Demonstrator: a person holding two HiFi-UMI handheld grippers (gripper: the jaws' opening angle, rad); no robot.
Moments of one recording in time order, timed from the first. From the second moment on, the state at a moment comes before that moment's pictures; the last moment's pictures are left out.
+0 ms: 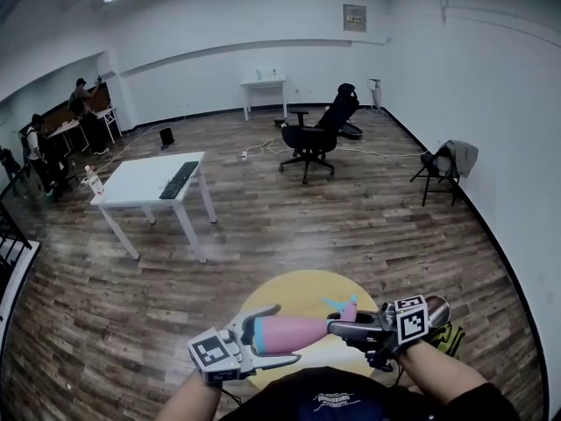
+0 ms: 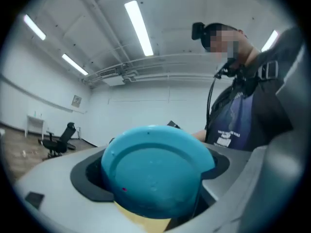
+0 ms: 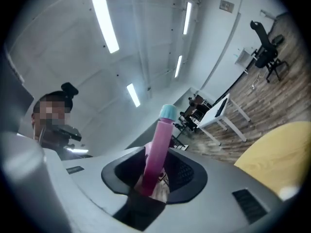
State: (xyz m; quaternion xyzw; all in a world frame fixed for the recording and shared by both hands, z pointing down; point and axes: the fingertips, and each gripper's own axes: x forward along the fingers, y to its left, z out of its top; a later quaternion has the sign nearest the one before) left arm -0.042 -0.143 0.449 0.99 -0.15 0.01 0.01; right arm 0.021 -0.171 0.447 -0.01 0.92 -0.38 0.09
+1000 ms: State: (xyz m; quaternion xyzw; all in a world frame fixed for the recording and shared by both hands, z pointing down) left arm -0.041 -0.136 0.457 0.98 -0.16 0.05 -0.08; right arm 0.022 -0.171 0.455 0.00 0.92 -0.39 0.09
